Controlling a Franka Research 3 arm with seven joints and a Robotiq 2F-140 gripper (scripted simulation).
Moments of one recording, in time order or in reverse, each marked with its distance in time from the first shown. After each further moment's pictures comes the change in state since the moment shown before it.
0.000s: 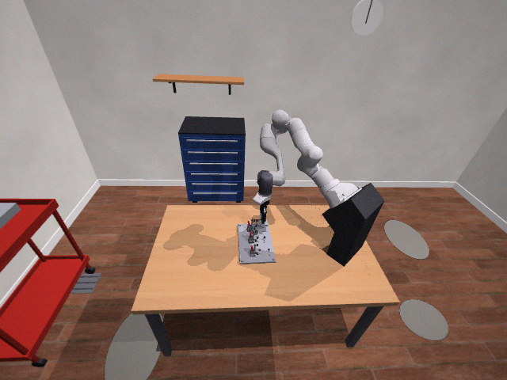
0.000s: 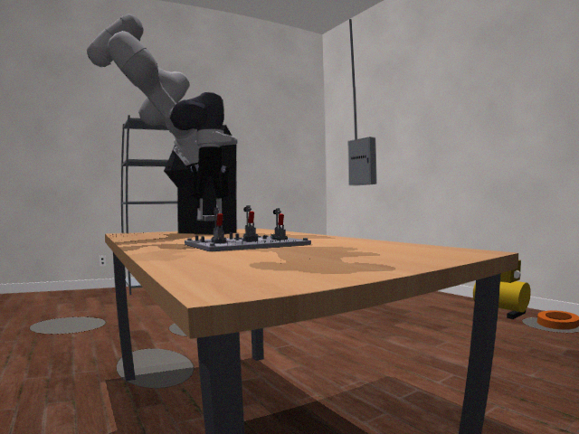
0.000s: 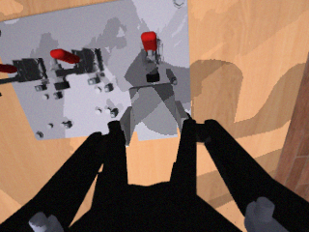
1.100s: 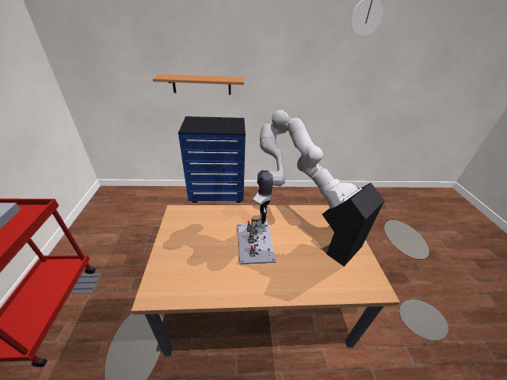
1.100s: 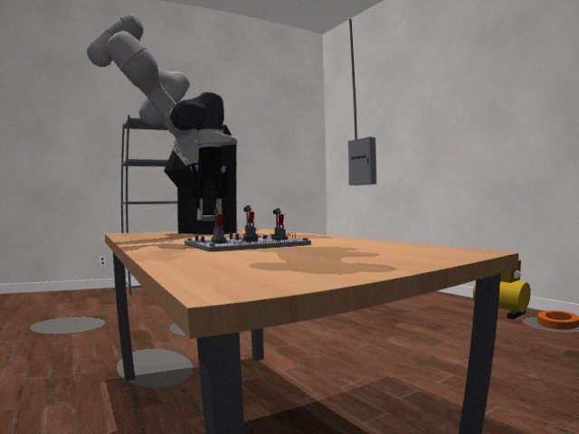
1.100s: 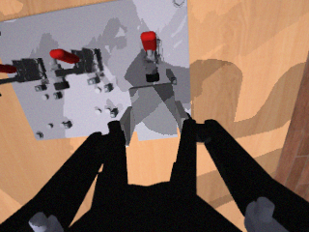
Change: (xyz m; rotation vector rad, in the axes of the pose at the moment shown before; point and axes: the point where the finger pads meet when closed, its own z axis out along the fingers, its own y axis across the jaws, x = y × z) arm 0.000 0.000 0.000 0.000 -0.001 0.002
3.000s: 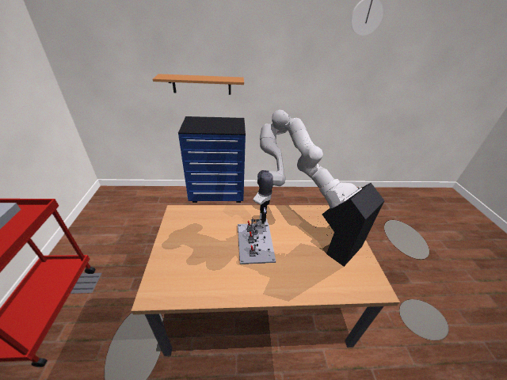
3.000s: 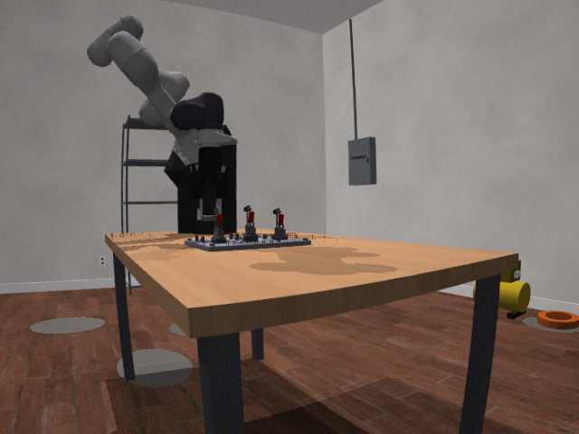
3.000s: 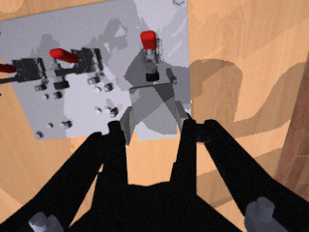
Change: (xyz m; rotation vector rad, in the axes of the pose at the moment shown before) arm -0.001 0.000 0.000 0.000 -0.001 0.001
